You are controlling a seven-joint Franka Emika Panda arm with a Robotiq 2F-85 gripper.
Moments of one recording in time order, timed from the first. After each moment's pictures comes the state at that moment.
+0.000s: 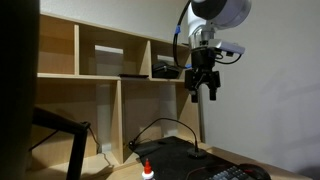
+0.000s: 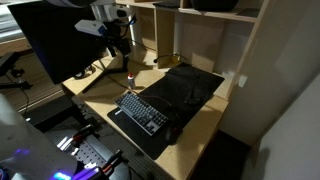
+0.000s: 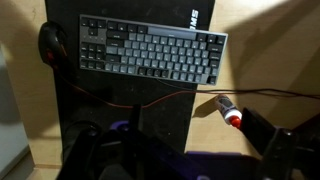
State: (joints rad) arm 0.01 -0.44 0.05 -2.42 -0.03 2.05 0.07
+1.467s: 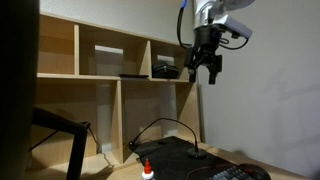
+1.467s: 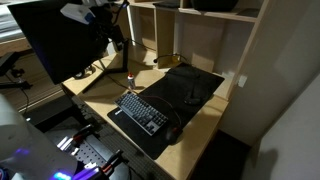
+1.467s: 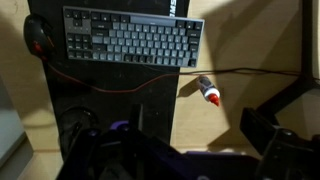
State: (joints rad) arm 0.02 -0.58 0.03 -2.41 0.05 2.02 0.07
